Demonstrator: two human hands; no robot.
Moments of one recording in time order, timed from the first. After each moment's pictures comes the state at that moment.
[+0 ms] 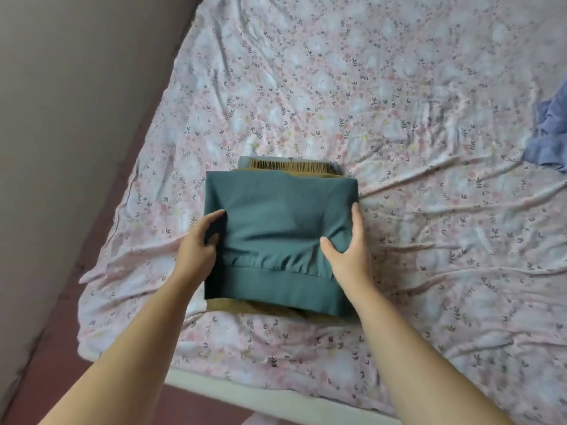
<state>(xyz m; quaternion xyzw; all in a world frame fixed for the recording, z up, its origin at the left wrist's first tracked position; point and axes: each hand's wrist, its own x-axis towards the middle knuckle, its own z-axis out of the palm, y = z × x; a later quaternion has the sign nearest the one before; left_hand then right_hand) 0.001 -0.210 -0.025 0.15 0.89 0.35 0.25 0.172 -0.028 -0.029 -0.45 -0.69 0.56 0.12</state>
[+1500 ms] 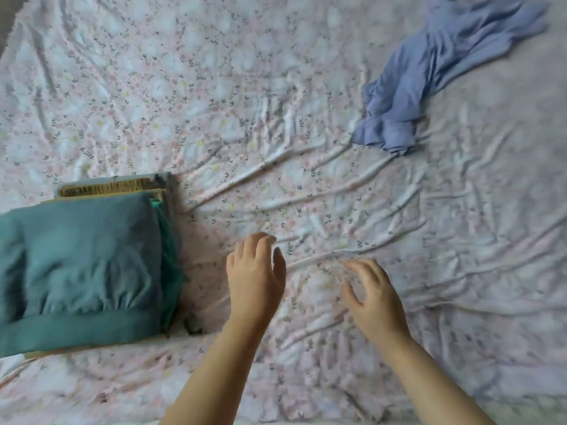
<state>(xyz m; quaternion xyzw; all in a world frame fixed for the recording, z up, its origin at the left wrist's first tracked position) 0.287 0.068 -0.011 0.39 0.89 0.22 0.06 0.453 0.162 -0.024 -0.40 -0.85 0.33 0.08</state>
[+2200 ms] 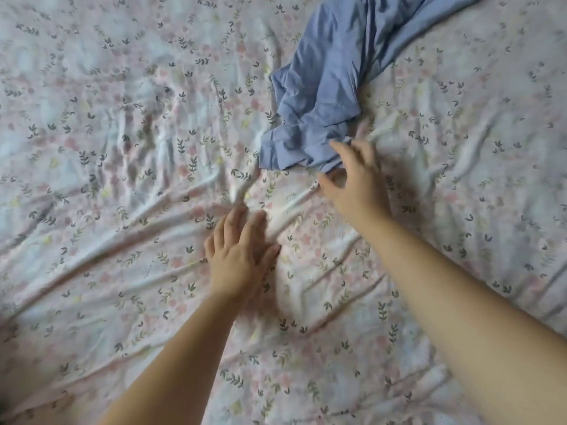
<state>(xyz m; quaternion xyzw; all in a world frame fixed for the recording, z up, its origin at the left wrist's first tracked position) 0.287 0.278 -0.169 0.45 0.86 0.12 0.20 0.403 0.461 -0.129 -0.48 -0.83 0.26 0.15</state>
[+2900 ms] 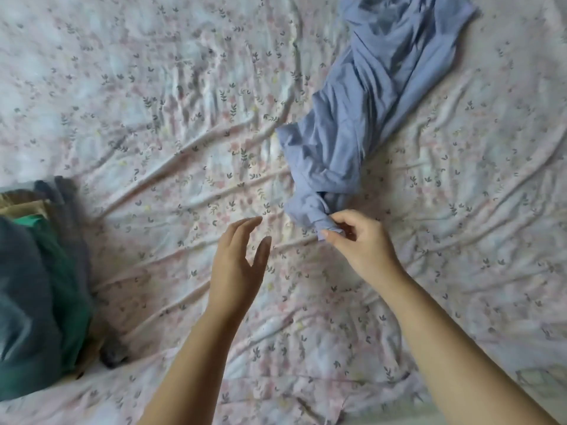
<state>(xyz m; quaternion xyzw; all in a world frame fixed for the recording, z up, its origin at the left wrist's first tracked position) 0.335 0.146 -0.053 0.36 0.83 0.34 0.25 0.481 0.278 -0.053 -0.46 -0.72 0.52 0.11</state>
